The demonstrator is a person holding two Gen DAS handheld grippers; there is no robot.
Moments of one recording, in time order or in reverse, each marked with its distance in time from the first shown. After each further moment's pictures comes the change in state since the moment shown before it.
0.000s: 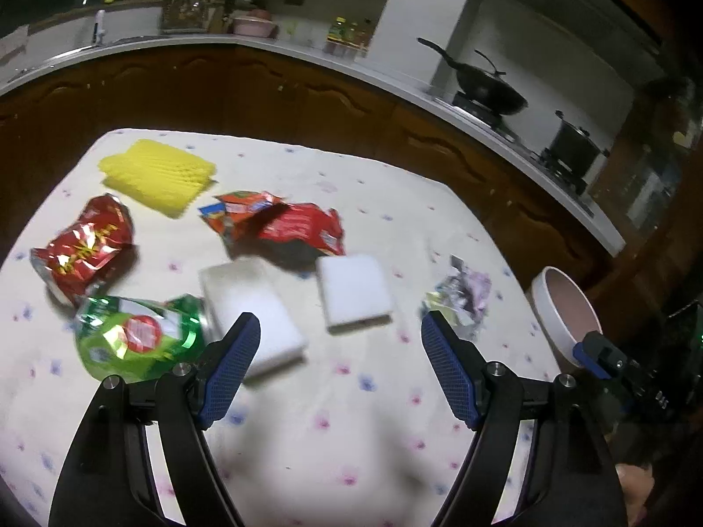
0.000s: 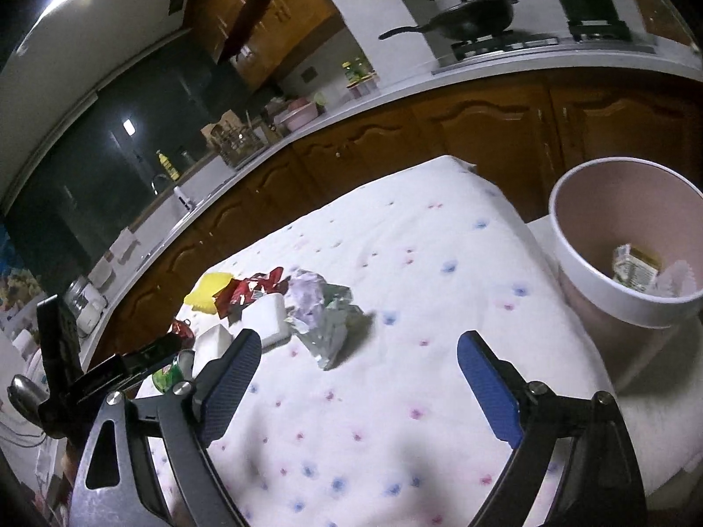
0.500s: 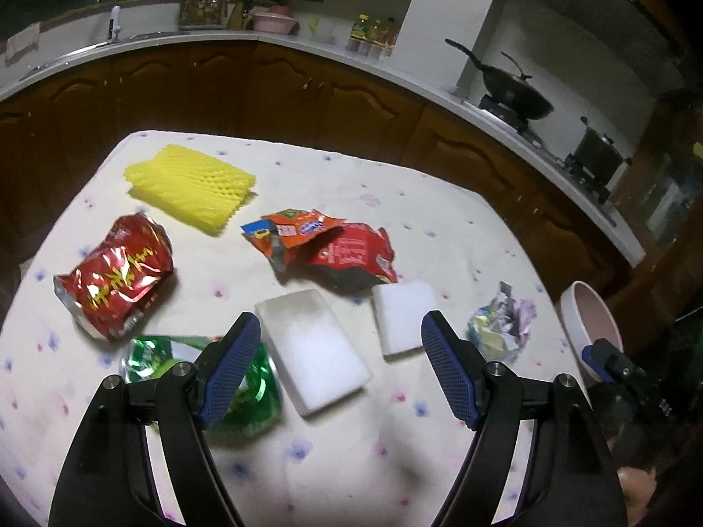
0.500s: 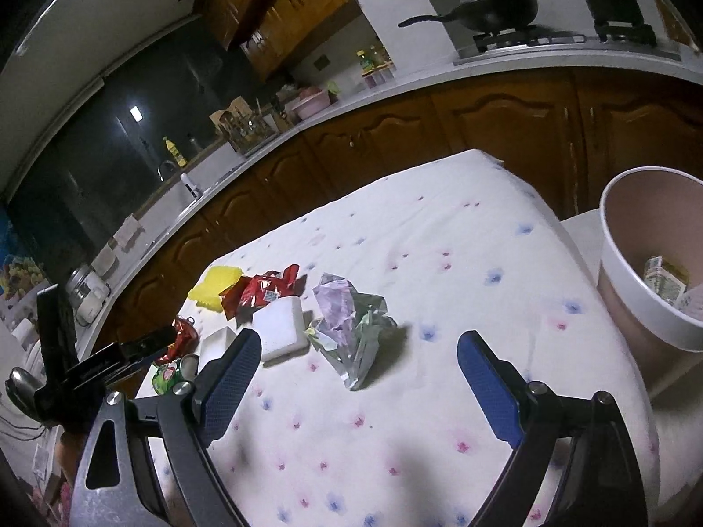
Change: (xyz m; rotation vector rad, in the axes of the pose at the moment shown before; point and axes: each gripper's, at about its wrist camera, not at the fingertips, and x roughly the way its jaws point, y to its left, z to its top) left arm 0.009 0.033 0.025 -0.005 0.019 0.067; right arm 0.035 0.023 0.009 -0.023 0.038 0.021
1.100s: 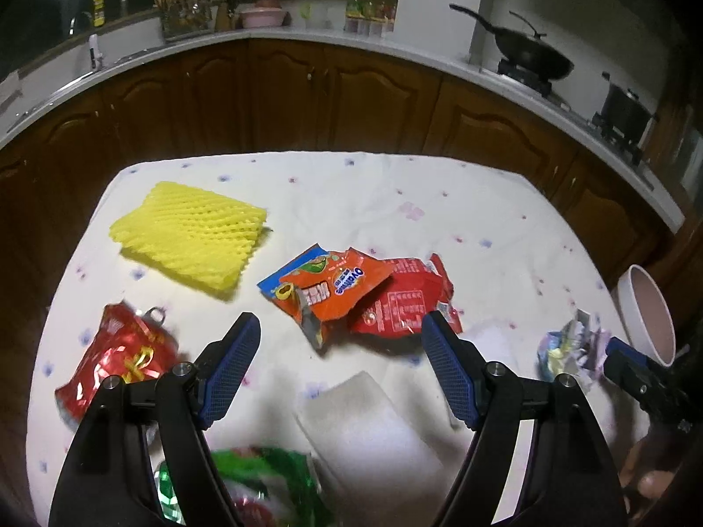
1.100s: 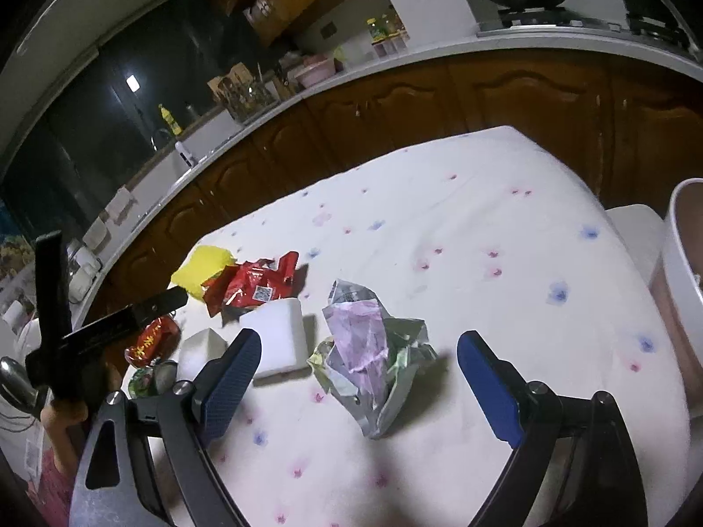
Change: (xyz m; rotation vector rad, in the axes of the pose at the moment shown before) left arm 0.066 0.006 0.050 0.136 0.069 0.096; right arm 0.069 0.018 0.014 -0.041 0.106 -0.012
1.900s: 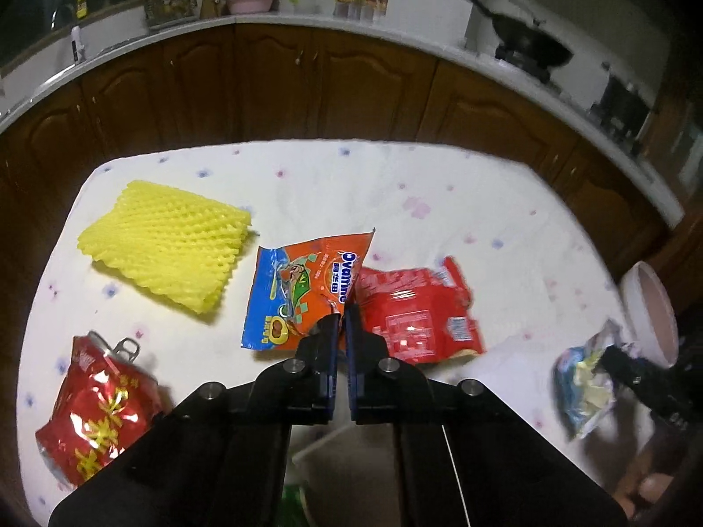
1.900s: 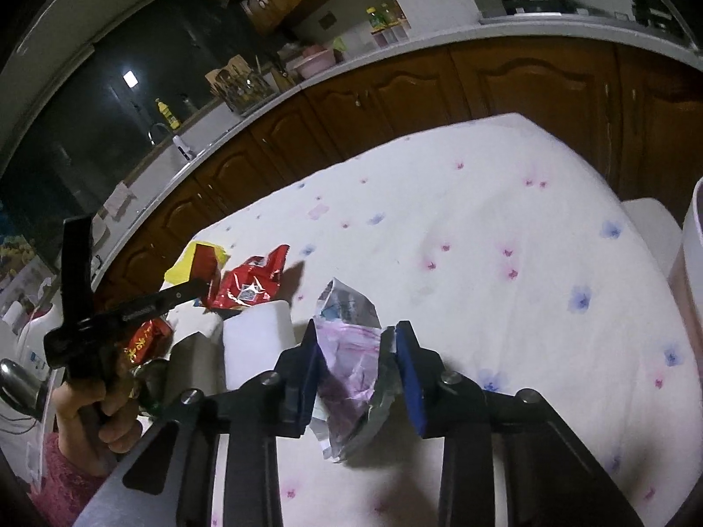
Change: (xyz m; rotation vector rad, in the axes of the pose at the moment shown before) left arm 0.021 0.010 0.013 -0.006 0.029 -0.058; right arm 0.013 -0.004 0.005 0.000 0.017 0.011
